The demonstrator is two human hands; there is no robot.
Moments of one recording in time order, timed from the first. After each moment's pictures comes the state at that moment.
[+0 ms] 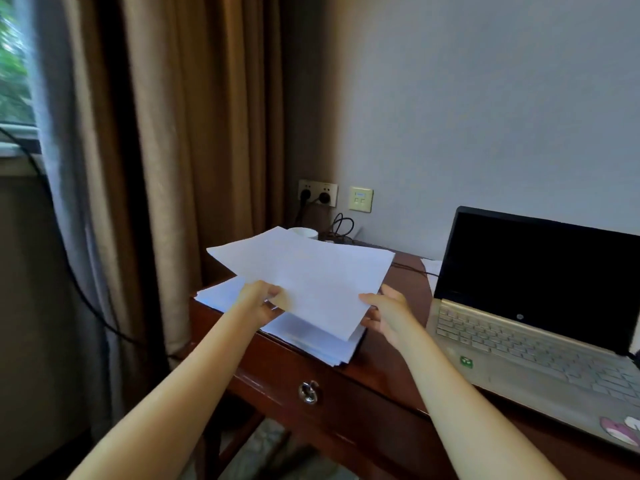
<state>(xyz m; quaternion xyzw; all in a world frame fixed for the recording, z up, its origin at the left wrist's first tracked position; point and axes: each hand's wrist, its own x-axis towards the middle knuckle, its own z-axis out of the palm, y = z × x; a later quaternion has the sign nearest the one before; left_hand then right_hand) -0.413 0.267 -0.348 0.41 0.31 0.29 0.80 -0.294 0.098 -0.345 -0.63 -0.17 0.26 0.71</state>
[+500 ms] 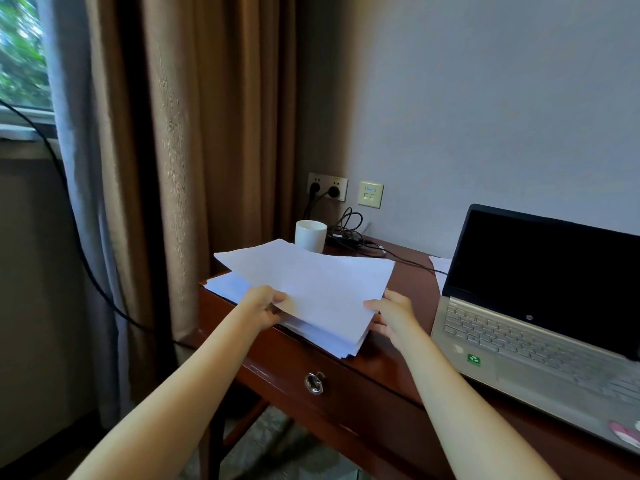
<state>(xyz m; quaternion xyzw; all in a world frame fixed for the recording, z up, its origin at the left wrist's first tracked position) -0.421 0.264 -0.364 0.43 0.35 0.27 0.78 -0.296 0.104 -0.359 -0.68 -0.13 0.23 0.68</state>
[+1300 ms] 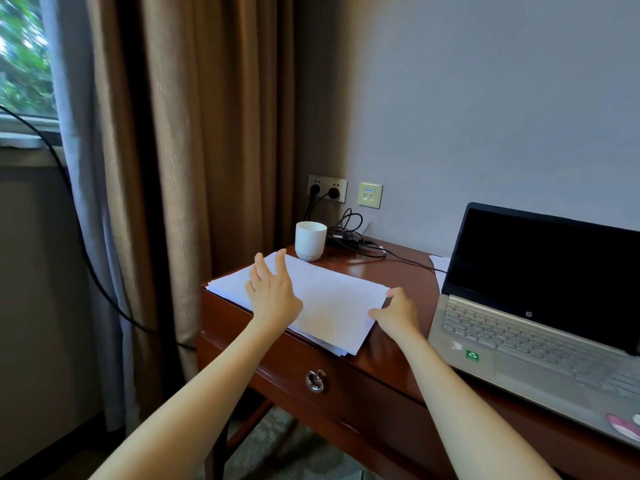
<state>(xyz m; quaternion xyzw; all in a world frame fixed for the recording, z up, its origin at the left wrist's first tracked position) -0.419 0.235 -0.359 0.86 0.42 0.27 0.12 -0.284 0.096 -0.369 -0.88 -0.22 0.05 0.42</state>
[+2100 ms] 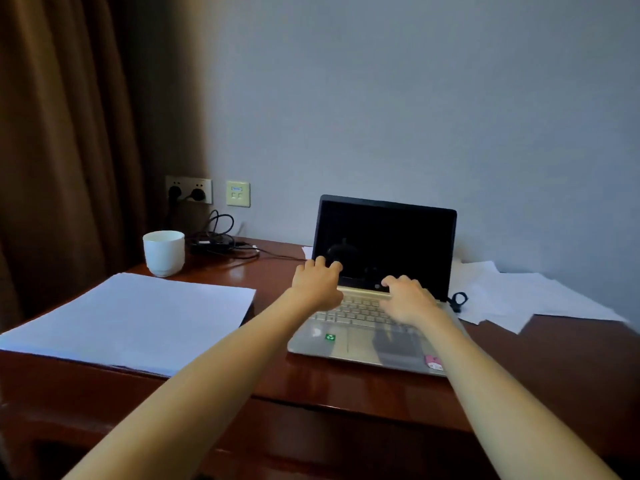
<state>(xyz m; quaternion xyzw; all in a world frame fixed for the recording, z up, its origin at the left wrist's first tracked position) -0.266 0.050 -0.301 0.99 0.03 0.09 0.04 -0.225 -0.107 -0.309 -0.98 -0.16 -0.07 0.06</state>
